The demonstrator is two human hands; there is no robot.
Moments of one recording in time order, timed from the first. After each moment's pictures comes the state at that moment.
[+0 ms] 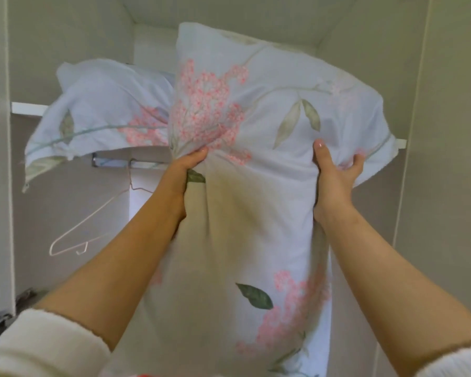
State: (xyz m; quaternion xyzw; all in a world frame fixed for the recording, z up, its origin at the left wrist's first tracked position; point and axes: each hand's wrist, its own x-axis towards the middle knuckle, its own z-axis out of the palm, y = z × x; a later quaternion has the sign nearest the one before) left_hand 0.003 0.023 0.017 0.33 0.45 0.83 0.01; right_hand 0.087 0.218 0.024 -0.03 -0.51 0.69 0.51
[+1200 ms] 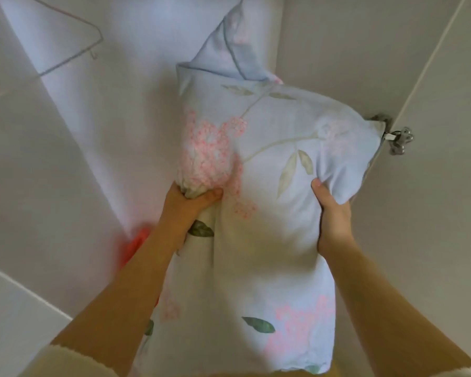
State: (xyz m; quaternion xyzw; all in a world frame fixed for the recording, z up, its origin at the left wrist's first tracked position) left_hand -0.048 0.004 -0.286 0.18 0.67 0.70 0.17; right_hand 0.106 0.180 -0.293 -0.29 -0.46 0.74 0.41
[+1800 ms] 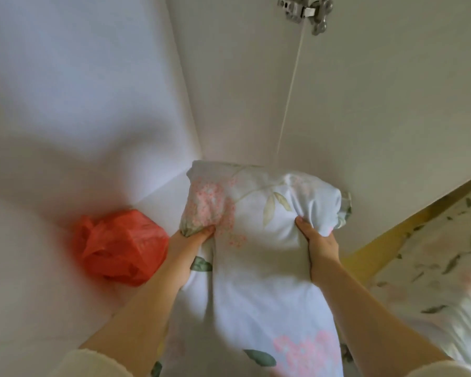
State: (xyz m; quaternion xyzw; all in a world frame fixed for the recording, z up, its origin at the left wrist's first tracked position) left_hand 0.020 -0.001 -0.443 0.06 0.72 0.51 0.47; right_hand 0.234 0.103 -0.449 -0.64 -0.28 0.62 0.35
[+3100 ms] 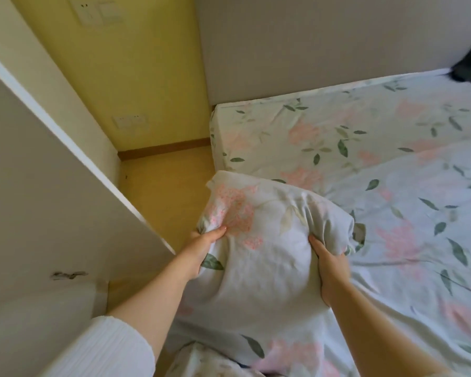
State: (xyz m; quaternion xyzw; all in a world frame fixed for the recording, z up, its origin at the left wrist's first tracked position) left_hand 0.485 0.123 -0.457 0.42 0.60 0.15 0.66; right_hand 0.662 -0.035 -0.466 -0.74 0.09 0.33 0.58
